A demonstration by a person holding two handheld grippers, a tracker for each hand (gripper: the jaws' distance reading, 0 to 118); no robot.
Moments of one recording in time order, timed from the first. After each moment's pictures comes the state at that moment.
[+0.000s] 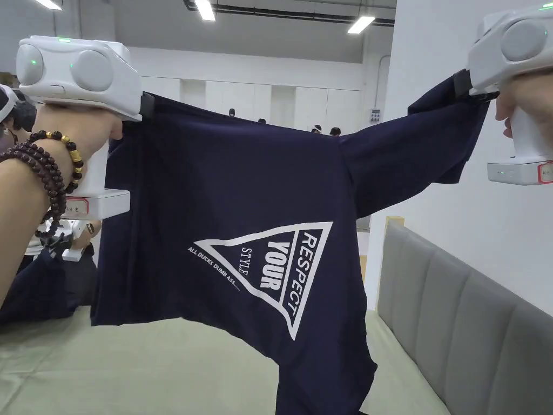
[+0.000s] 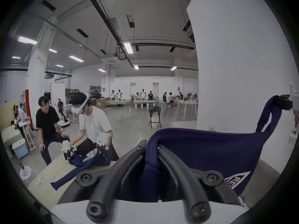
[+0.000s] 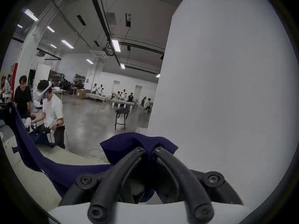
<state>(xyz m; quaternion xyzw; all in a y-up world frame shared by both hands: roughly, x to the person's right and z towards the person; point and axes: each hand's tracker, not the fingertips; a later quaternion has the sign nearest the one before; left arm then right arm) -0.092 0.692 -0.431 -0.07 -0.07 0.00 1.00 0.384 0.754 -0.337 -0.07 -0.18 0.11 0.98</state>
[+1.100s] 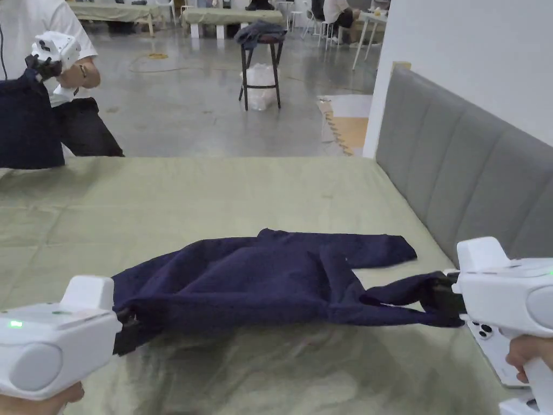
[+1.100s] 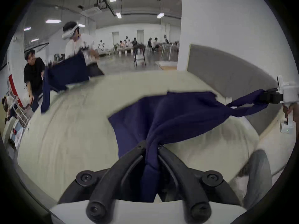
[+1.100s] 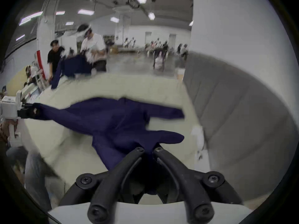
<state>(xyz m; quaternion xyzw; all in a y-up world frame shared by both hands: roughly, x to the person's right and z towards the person) -0.153 0.259 -0.135 -0.36 -0.15 -0.04 0.92 0.336 0.299 -0.081 -0.38 0.02 0.04 0.92</state>
